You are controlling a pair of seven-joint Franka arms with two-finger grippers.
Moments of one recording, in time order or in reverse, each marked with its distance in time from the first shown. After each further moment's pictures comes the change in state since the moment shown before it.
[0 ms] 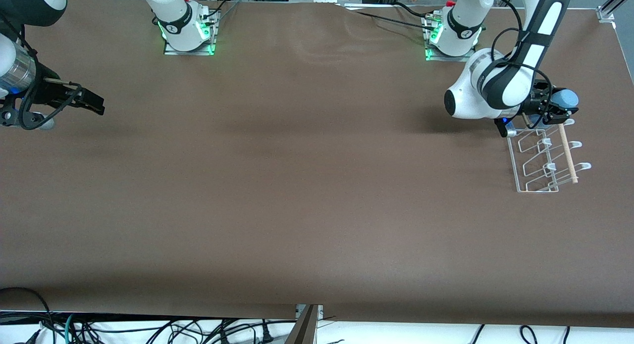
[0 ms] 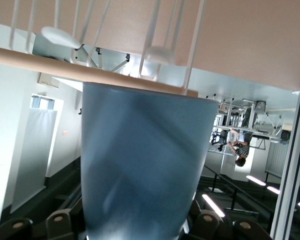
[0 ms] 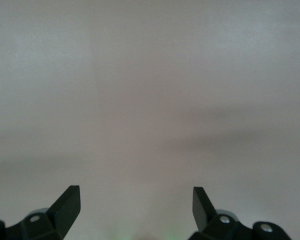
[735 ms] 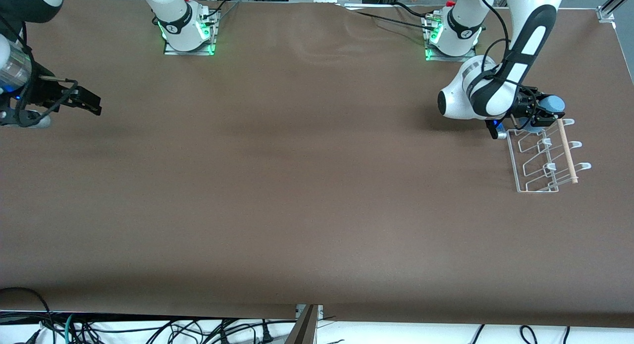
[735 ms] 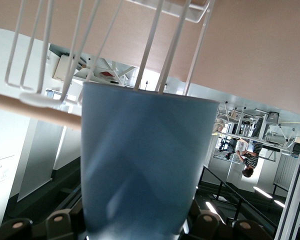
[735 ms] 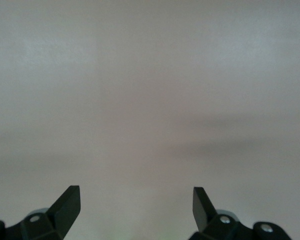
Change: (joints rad) left arm 0.001 0.101 -0.001 -0.038 0.061 0.023 -0.183; right arm 0.001 0.001 0.000 0.052 0.000 -0.013 -0.041
